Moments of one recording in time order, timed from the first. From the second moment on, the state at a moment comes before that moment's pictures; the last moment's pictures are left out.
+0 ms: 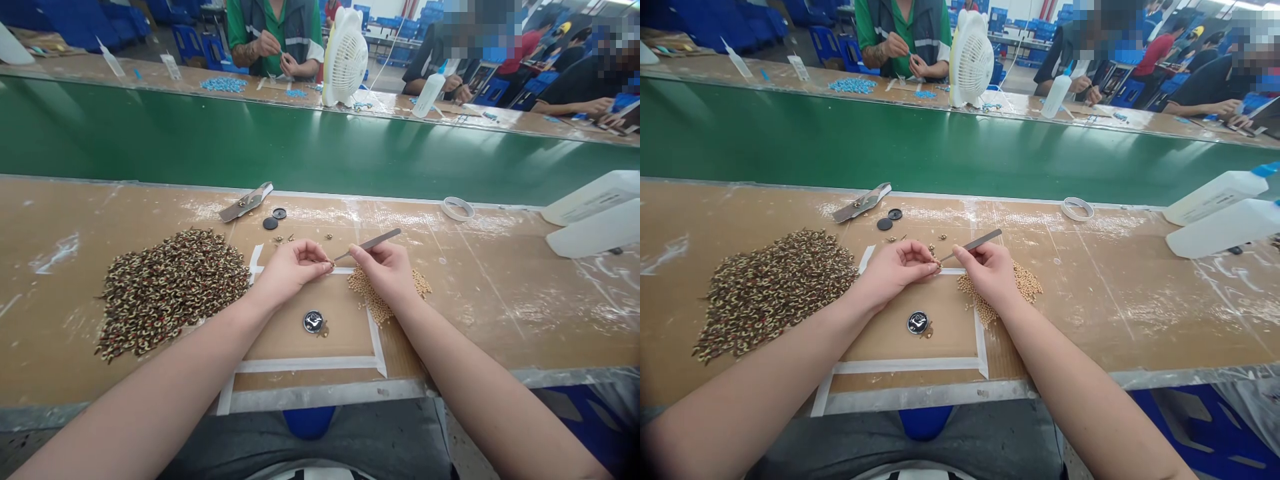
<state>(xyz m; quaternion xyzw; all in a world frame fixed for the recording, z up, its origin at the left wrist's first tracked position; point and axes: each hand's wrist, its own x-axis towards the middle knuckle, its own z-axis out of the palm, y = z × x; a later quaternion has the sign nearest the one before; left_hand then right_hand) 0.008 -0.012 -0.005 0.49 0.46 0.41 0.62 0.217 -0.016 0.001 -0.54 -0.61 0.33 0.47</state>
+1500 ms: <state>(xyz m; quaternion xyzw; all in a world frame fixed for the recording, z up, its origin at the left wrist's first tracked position) 0.011 -0.014 -0.003 0.46 0.45 0.49 0.59 0.216 -0.020 0.007 -0.51 -0.62 0.36 0.47</state>
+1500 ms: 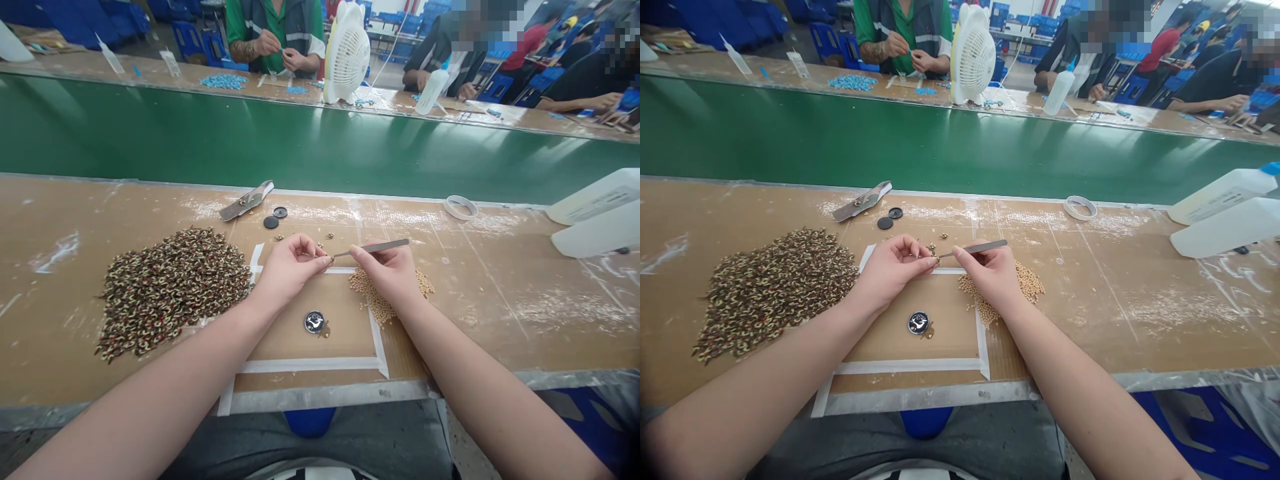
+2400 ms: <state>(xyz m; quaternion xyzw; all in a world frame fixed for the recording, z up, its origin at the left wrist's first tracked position) -0.012 0.005 0.001 0.51 0.46 0.49 0.53 0.221 -0.012 -0.002 -0.50 -0.72 0.33 0.34</state>
